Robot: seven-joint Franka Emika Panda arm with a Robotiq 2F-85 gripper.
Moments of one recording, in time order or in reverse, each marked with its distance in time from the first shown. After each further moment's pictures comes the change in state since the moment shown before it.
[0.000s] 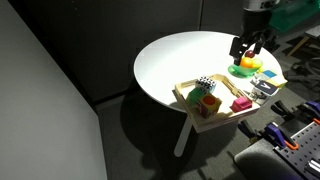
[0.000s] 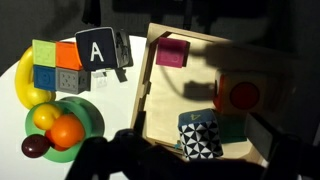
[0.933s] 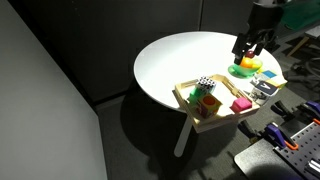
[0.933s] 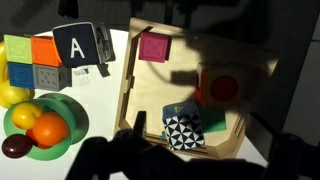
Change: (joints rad) arm -0.010 -0.096 0.007 -0.083 0.114 0.084 -0.078
